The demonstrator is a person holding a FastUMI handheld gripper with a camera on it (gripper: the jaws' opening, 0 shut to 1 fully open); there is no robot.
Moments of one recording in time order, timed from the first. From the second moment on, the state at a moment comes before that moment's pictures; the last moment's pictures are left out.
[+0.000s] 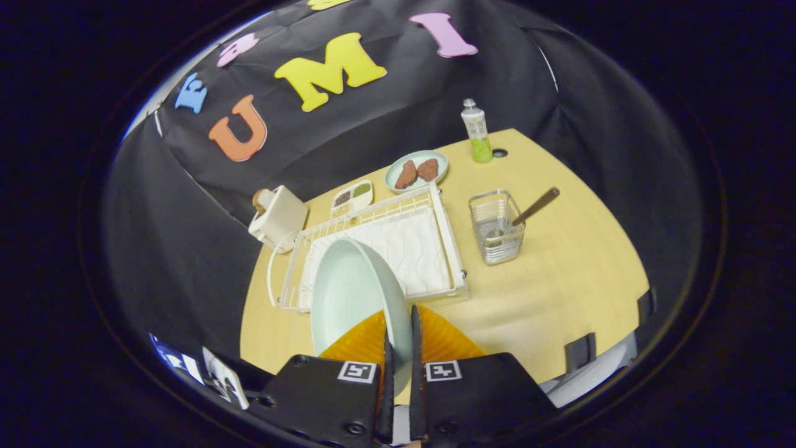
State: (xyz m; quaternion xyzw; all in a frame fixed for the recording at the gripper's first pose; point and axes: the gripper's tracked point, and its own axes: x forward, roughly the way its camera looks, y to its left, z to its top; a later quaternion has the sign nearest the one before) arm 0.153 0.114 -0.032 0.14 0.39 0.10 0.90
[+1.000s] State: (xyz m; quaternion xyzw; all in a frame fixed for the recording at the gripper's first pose) arm 0.139 0.096 -0.187 0.19 0.42 0.12 0.88
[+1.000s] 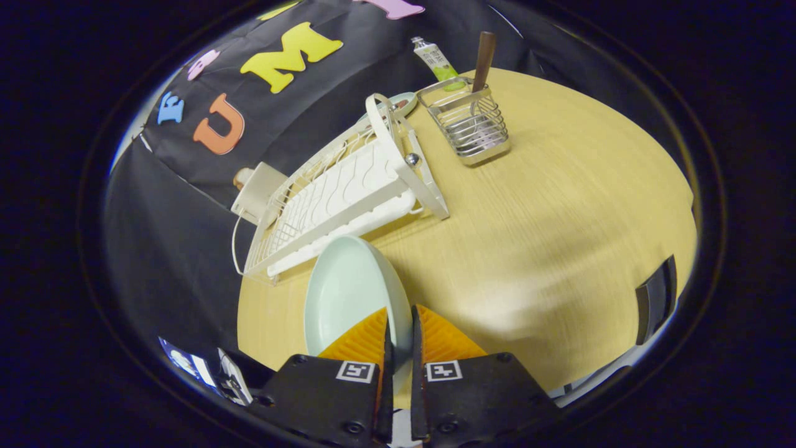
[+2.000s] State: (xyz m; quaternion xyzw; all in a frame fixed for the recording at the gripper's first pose) arm 0.139 0.062 -0.143 0.02 0.24 0.05 0.97
